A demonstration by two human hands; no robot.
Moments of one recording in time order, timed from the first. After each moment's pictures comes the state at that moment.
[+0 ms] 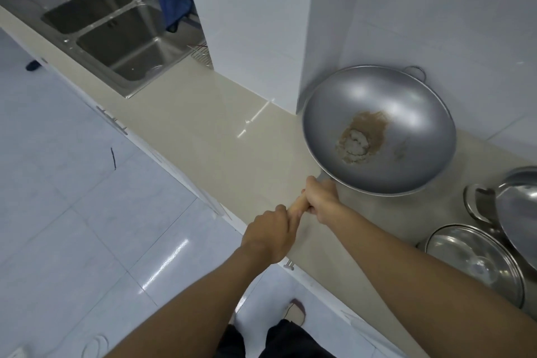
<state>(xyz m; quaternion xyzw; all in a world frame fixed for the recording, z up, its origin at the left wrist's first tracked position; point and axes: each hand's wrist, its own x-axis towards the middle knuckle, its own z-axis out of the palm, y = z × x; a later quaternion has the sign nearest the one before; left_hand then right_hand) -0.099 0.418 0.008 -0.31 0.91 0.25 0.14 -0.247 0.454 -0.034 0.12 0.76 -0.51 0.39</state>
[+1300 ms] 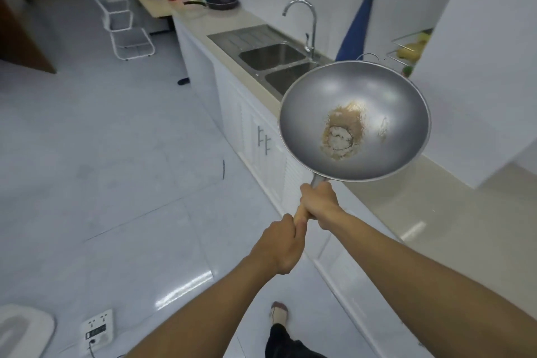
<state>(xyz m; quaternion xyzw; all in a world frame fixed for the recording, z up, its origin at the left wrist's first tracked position) 0.275 0.182 0.065 -0.46 0.80 0.39 -0.03 0.135 0.159 0.069 -0.22 0.81 -0.39 0.38</state>
